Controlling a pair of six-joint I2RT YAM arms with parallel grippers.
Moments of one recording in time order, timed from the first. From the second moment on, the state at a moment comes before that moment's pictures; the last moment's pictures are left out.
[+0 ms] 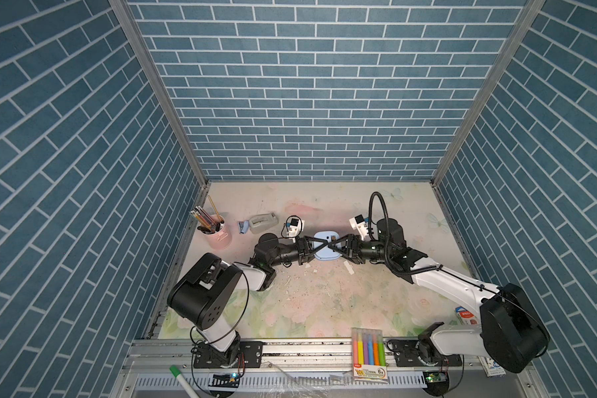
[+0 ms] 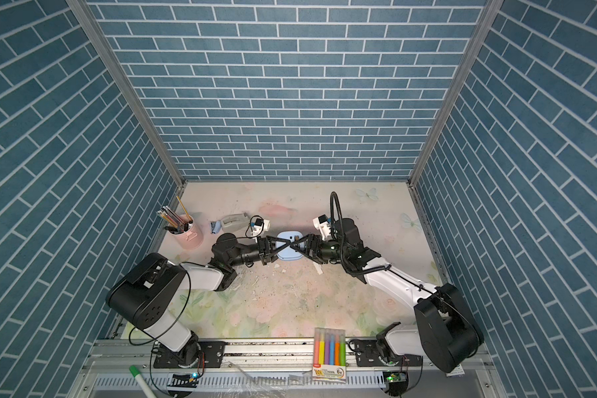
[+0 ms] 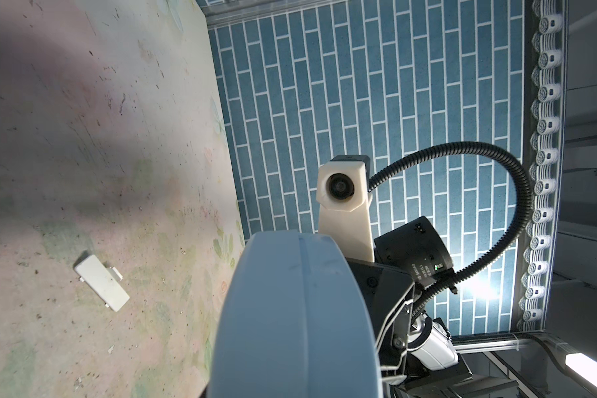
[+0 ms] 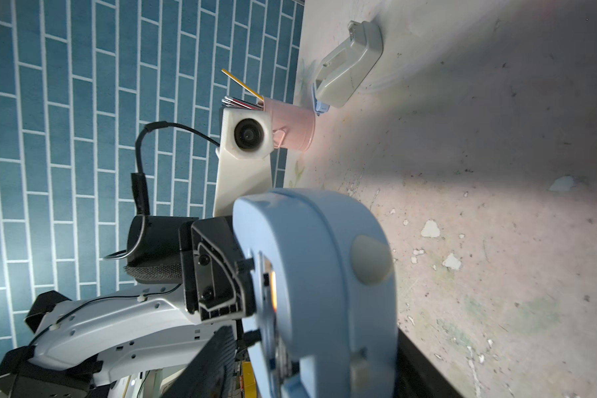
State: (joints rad) left arm -0.51 1.63 0.51 1.17 0.81 -1.44; right arm 0.59 1.32 0.70 0.20 -0.76 1.01
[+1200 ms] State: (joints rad) left arm -0.46 1.57 0.50 1.24 0.73 -1.54; right arm 0.59 1.46 0.74 0.56 -0.84 1.21
